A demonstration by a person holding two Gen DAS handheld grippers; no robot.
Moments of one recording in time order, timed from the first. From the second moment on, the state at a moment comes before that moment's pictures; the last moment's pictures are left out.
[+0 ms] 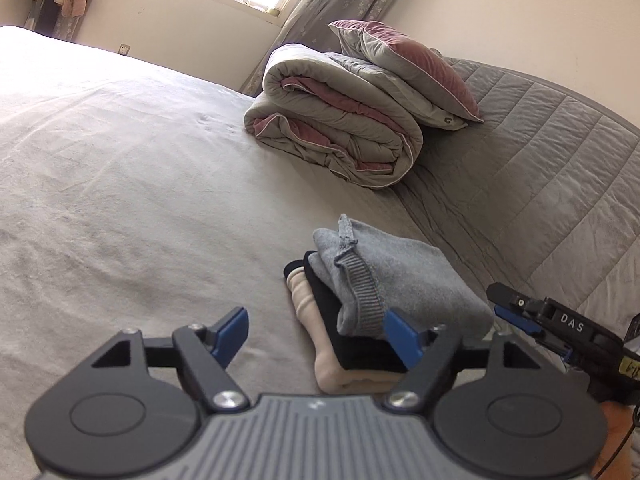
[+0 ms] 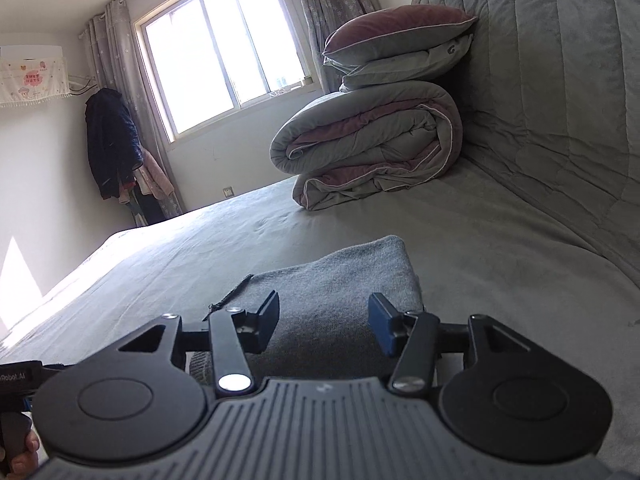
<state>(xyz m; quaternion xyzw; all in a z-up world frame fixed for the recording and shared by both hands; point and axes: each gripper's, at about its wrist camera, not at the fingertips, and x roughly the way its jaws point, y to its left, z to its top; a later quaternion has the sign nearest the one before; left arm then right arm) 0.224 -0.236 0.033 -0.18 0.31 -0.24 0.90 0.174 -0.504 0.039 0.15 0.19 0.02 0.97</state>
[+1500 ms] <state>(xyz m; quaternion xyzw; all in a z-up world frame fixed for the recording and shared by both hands) 0.070 -0.228 0.045 0.04 0.42 -0.12 0.90 -0.012 -0.381 0.017 0.13 0.28 -0.18 0.93</state>
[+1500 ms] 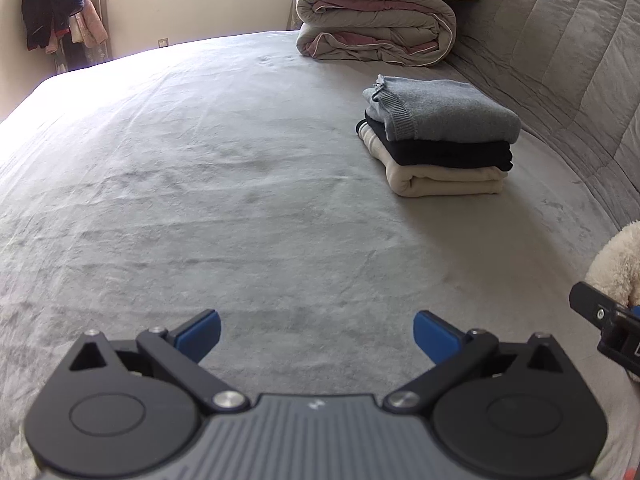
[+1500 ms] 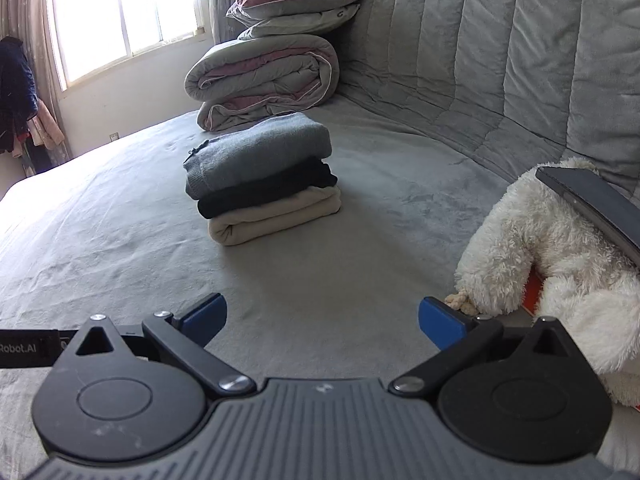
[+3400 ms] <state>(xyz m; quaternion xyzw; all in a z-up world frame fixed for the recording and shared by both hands) 0.073 -0.244 0.031 0.06 0.42 -0.11 0.90 -0.002 -0.372 0.001 0.08 0.32 -0.19 0.92</state>
